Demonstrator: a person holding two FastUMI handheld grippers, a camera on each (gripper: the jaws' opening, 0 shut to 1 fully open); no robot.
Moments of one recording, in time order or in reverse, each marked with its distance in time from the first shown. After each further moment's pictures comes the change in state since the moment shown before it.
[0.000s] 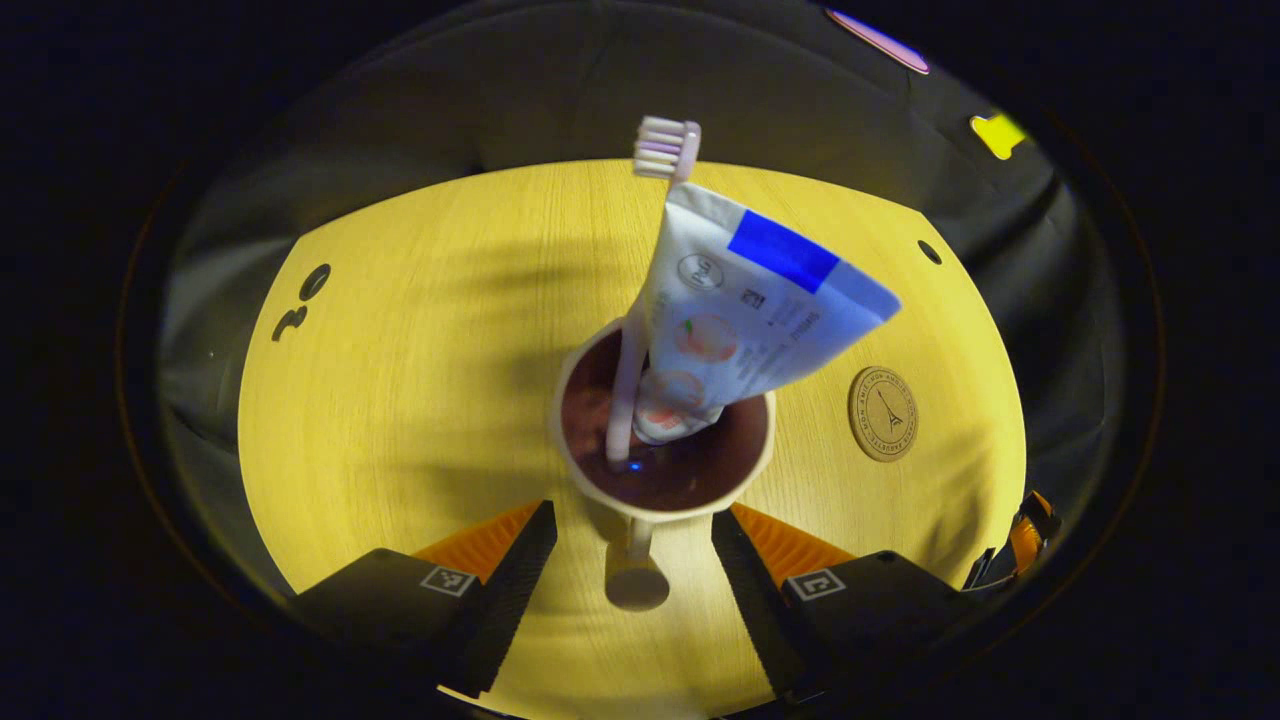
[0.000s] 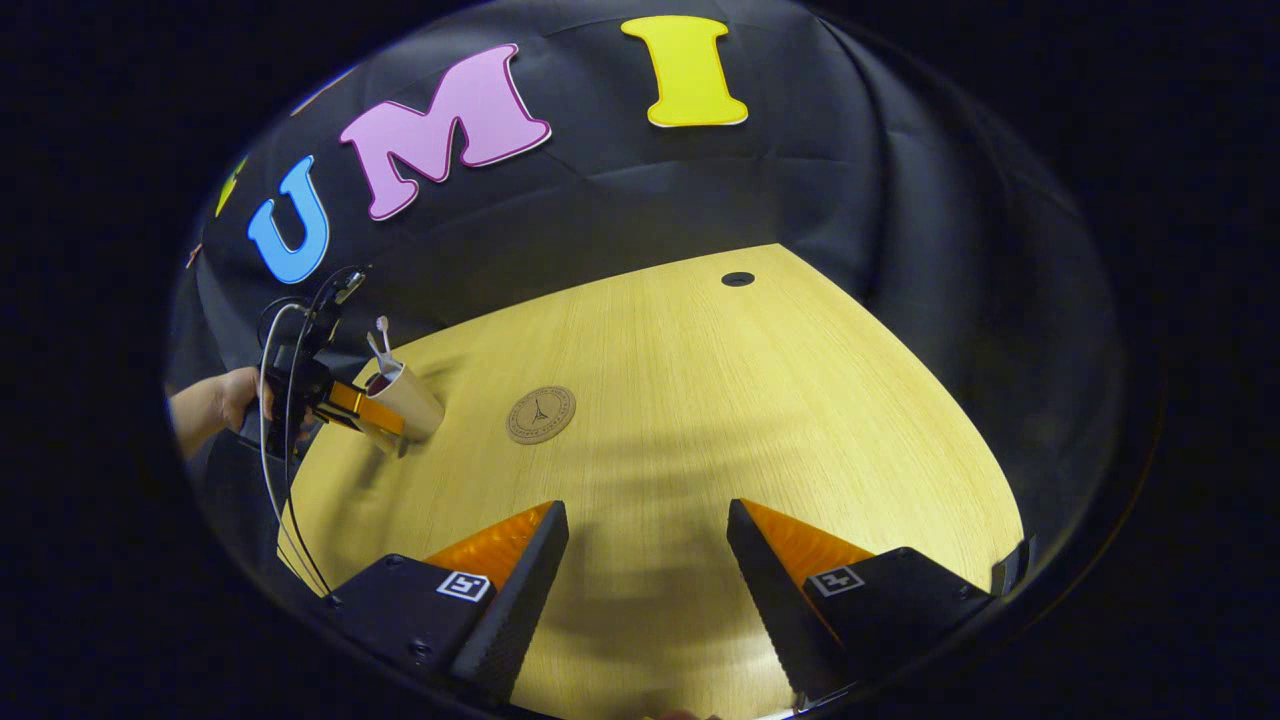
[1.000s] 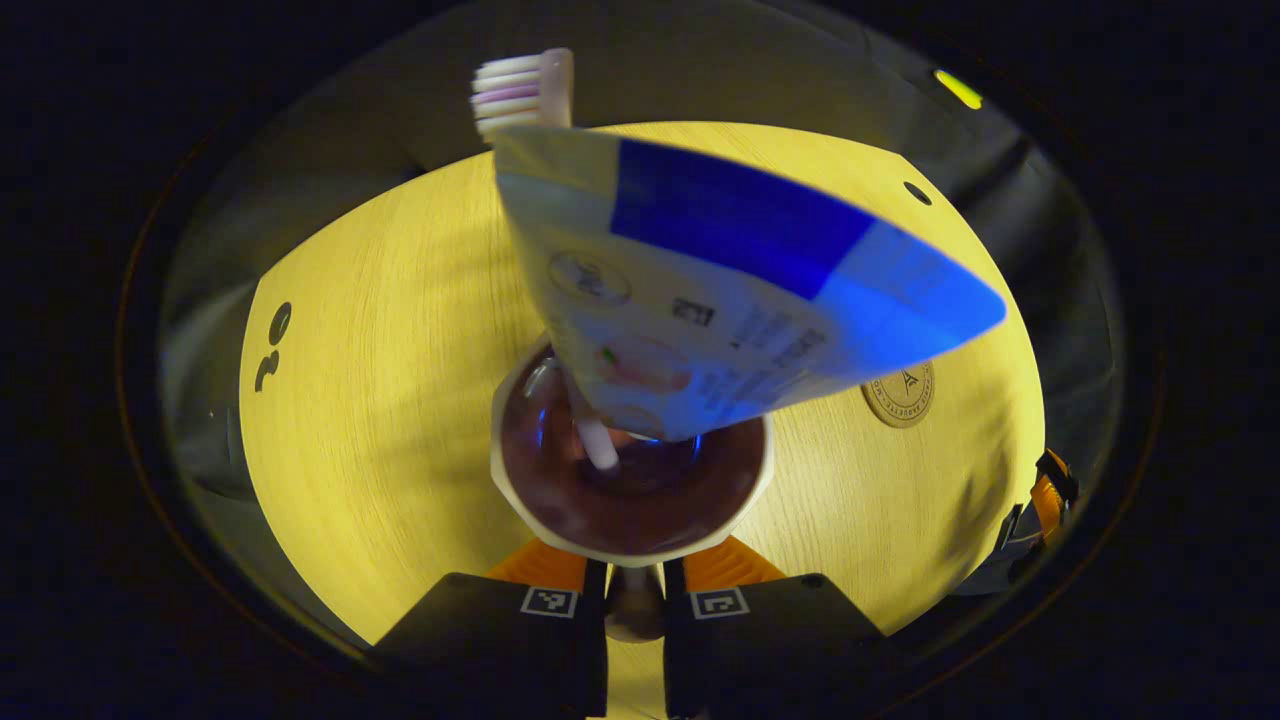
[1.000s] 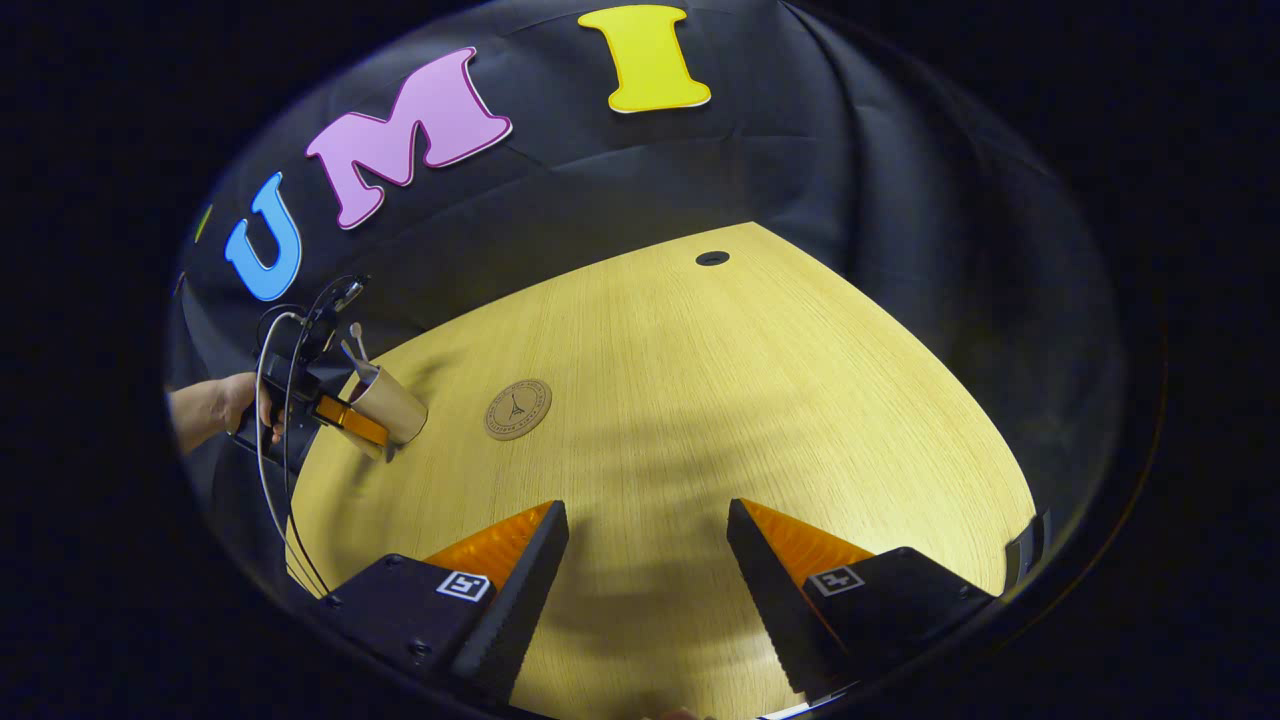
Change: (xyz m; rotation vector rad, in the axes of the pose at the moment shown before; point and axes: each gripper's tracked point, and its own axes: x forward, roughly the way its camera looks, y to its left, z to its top) left arm 0.011 -0.002 0.000 0.124 0.097 0.004; right arm 0.012 -0.015 -0.006 0.083 0.035 -0.033
